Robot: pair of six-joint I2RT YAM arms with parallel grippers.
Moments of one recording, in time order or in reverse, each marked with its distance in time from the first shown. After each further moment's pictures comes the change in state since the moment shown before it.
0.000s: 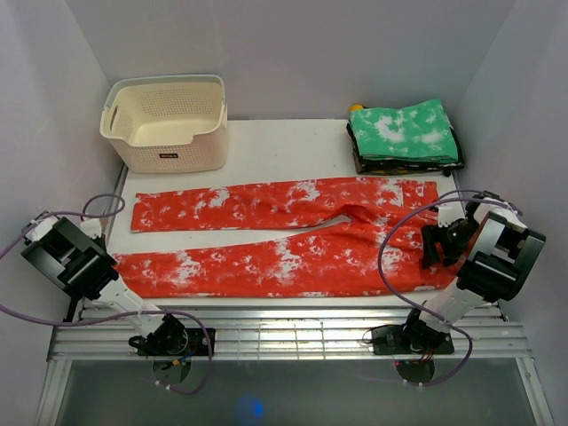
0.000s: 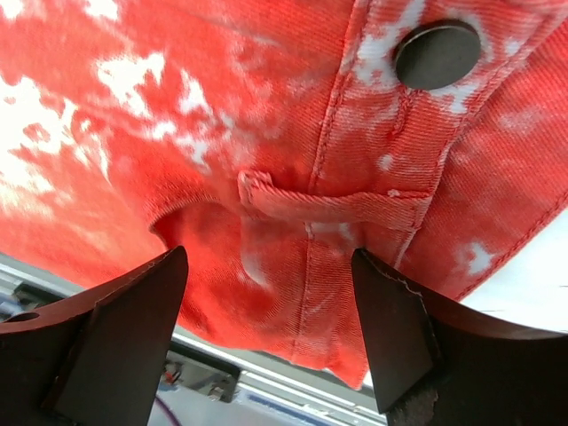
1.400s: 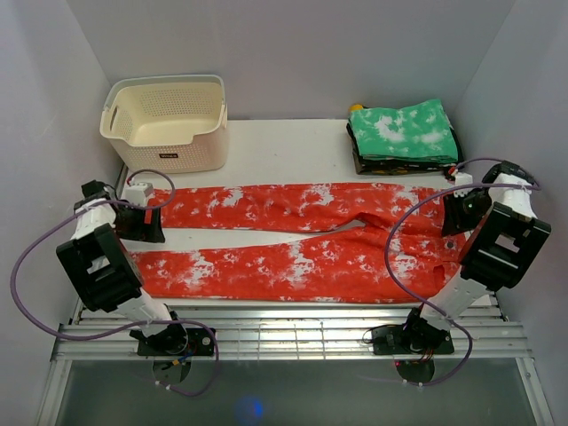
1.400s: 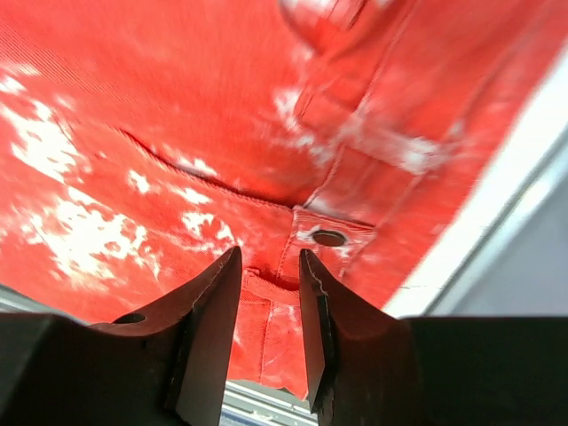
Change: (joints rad) left arm -0.399 -0.218 -0.132 0.238 0.207 -0.116; right arm -0.008 0.104 0.316 -0.094 -0.075 -0.003
